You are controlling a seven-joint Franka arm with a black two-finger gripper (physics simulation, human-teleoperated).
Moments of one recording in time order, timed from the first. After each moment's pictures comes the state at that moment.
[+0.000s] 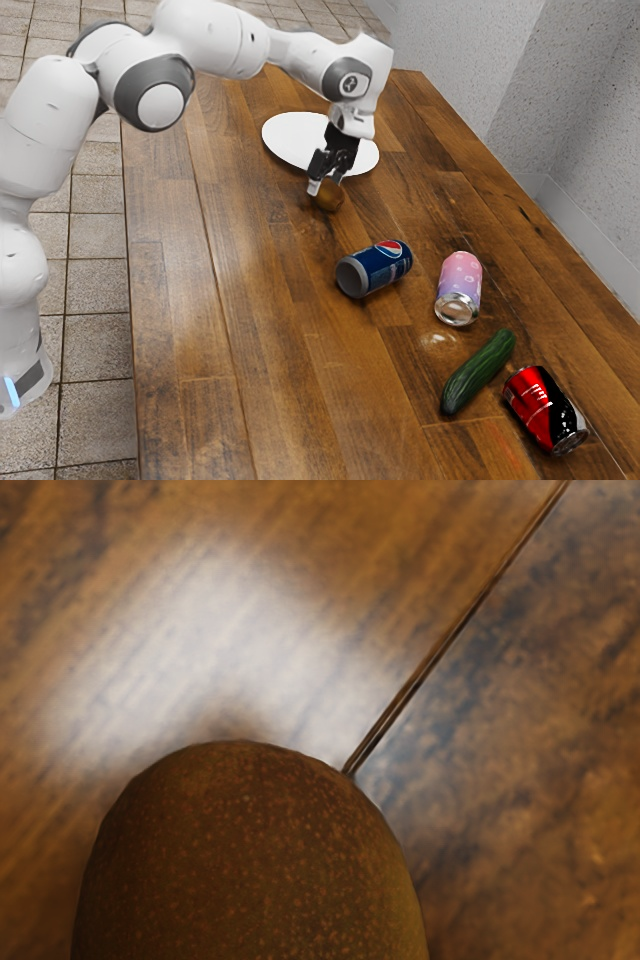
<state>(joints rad) 0.38 0.45 -0.02 -1.41 -0.07 1.67 1.28</state>
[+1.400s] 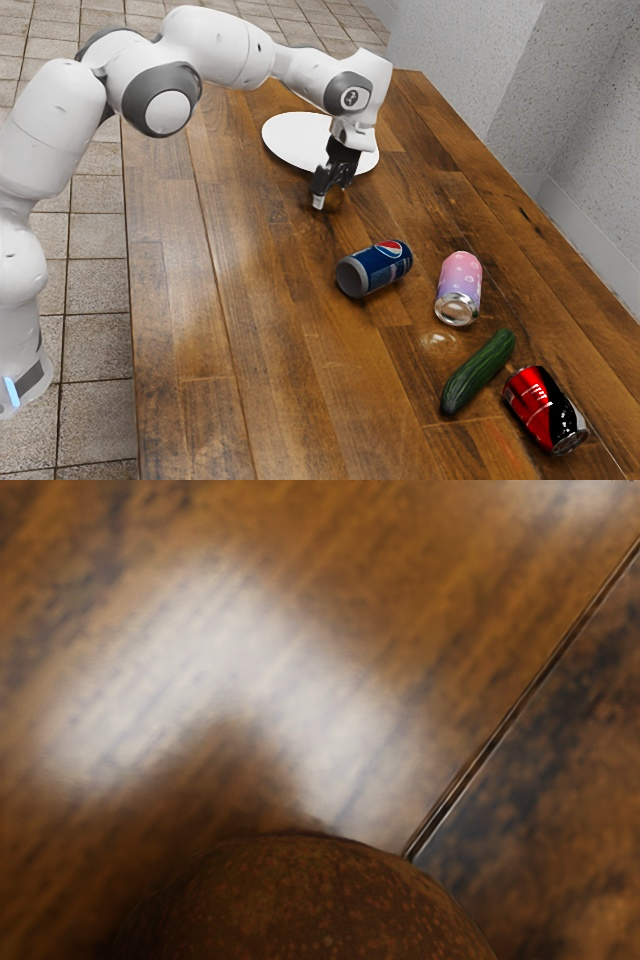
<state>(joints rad) 0.37 0.49 -0.01 -1.41 -0.10 1.72 1.27</state>
